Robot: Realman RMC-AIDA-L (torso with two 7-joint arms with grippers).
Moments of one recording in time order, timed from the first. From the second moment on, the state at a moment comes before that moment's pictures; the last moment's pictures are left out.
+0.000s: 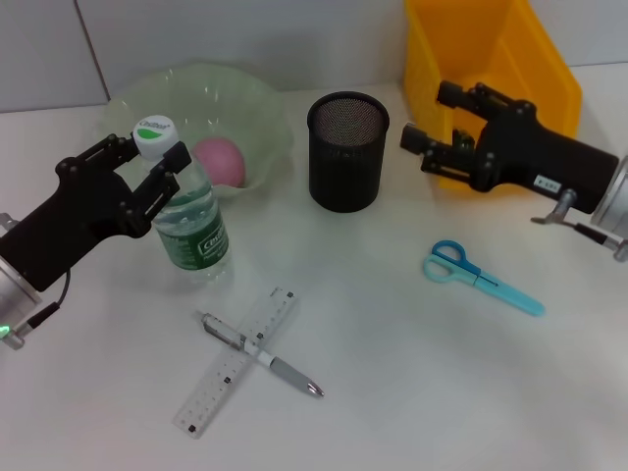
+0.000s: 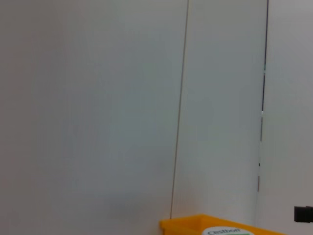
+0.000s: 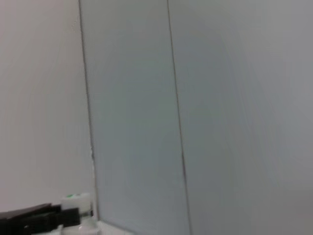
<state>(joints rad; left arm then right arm) -0.49 -2.08 0.85 0.21 1.24 1.45 -0.75 0.52 2.08 -0.59 -0.45 -1.64 -1.47 0.99</state>
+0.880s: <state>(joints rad) -0.50 -2.07 0.85 0.21 1.24 1.43 -0.75 0.49 2.02 -0.68 -0.92 -2.04 -1.75 1.60</state>
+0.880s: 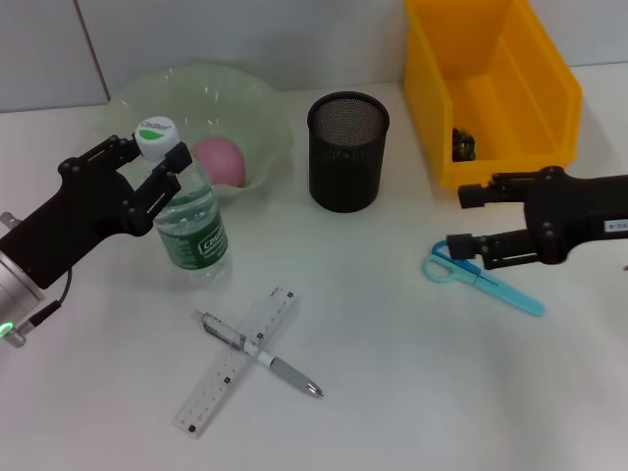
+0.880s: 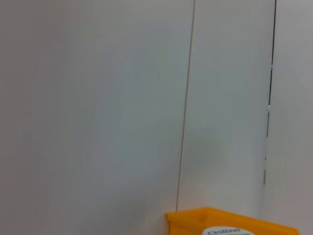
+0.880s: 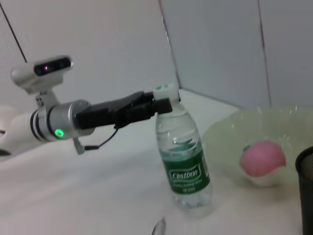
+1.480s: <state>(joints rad) -0.51 -2.08 0.85 0.19 1.24 1.39 -0.72 0.49 2.02 -0.69 -1.00 -2.07 -1.79 1.62</state>
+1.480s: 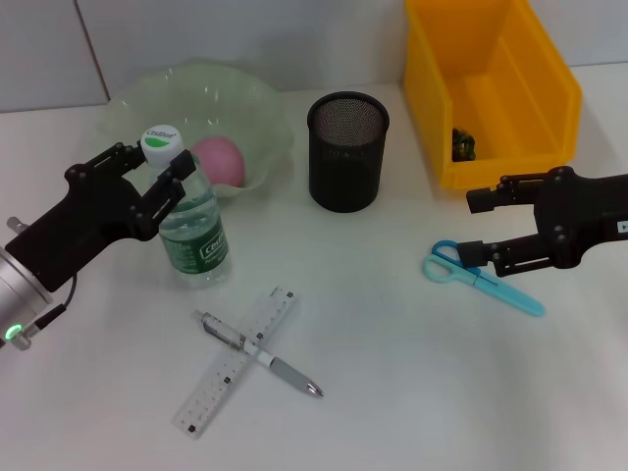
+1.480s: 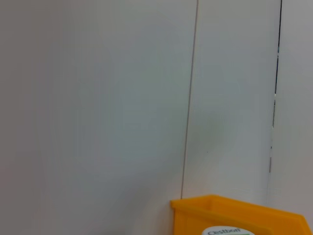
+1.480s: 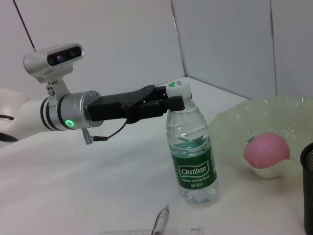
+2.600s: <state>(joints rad) -0.50 -2.07 0.86 0.20 1.24 1.45 -0.71 0.49 2.02 -0.69 -0.99 -2.08 -1.80 1.63</state>
